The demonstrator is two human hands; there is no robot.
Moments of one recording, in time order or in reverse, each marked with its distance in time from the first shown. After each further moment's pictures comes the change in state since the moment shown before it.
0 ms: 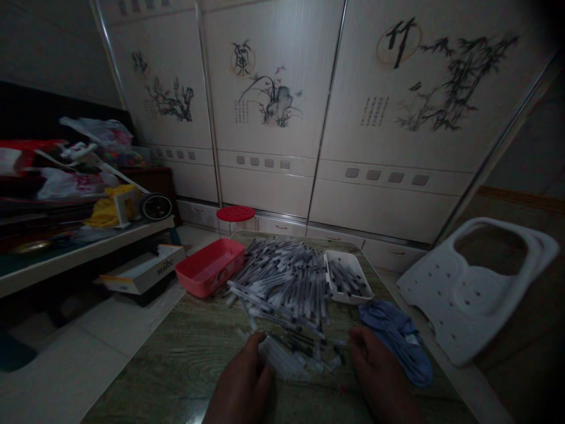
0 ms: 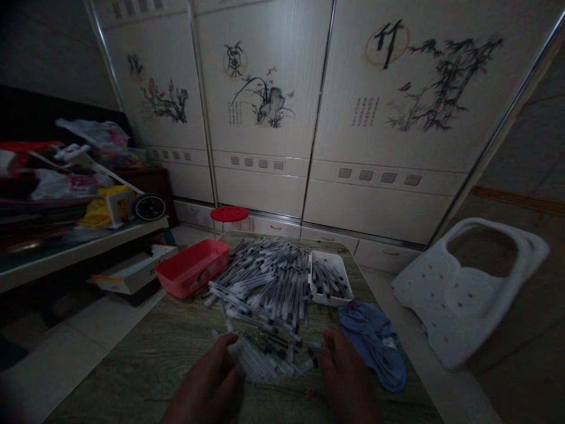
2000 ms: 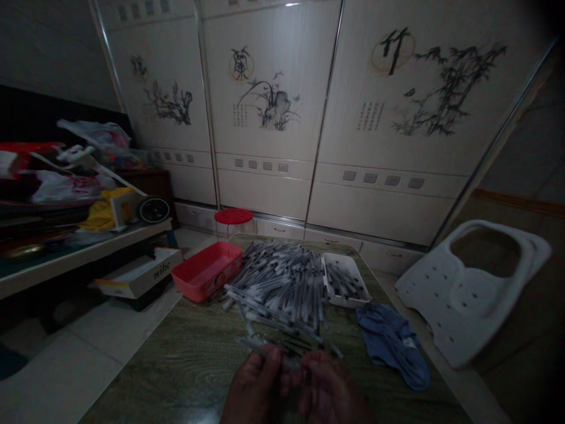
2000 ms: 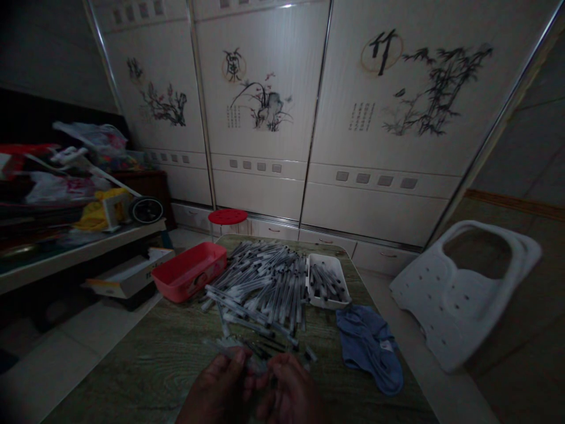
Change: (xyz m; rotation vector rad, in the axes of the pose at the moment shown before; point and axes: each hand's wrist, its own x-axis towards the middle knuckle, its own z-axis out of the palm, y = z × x) left_hand 0.002 0.028 0.042 -1.343 0.048 -0.319; right_hand -0.038 -0.090 0.047 1.327 -0.465 0.533
